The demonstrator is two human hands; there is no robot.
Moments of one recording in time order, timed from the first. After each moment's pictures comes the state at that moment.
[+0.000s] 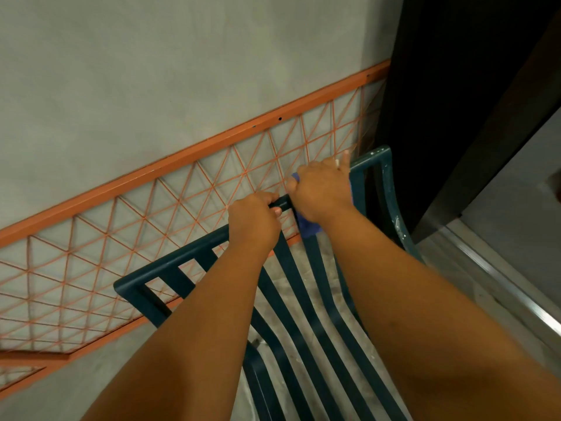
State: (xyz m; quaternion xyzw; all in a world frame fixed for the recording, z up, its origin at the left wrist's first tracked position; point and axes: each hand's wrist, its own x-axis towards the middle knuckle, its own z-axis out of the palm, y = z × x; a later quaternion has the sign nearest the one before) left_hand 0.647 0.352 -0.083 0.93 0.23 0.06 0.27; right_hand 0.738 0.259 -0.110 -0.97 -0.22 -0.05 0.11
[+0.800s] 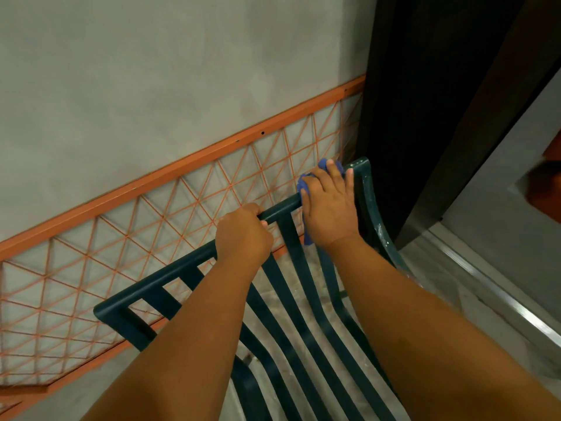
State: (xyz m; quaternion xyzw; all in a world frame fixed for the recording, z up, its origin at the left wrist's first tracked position) left_hand 0.653 0.346 -0.081 0.95 0.25 0.04 0.21; right_hand 0.737 0.219 -0.143 -0.93 -0.21 -0.19 0.25
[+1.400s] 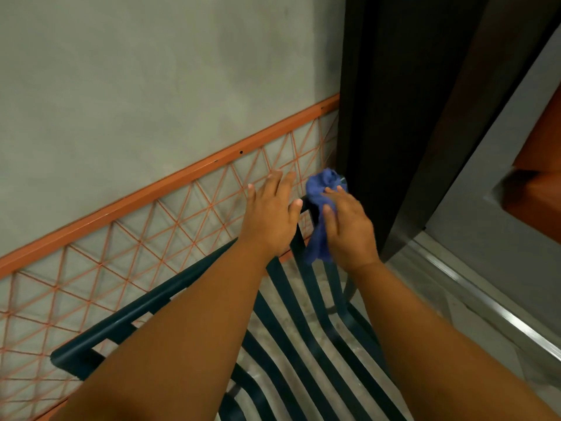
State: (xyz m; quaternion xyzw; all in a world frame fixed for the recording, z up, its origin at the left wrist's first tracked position) left_hand 0.731 0.309 -0.096 0.98 -0.02 0.10 0.16; right_hand 0.741 0.158 -0.146 -0.86 -0.12 -0.14 0.47
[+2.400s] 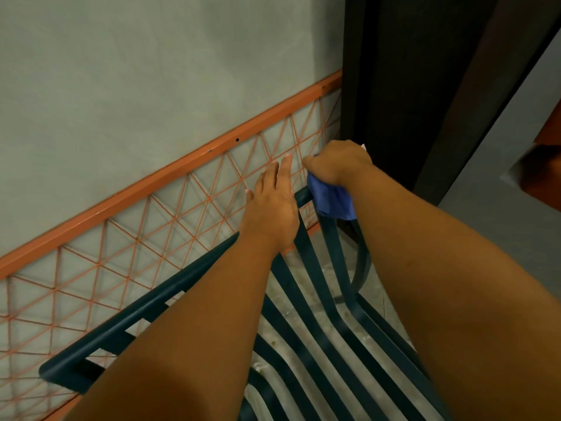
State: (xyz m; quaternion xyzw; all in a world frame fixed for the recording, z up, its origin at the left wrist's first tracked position) left_hand 0.747 0.313 -0.121 0.99 -0.03 0.08 0.14; right_hand 0.856 0.183 -0.098 -0.98 -0.08 0.09 0.18
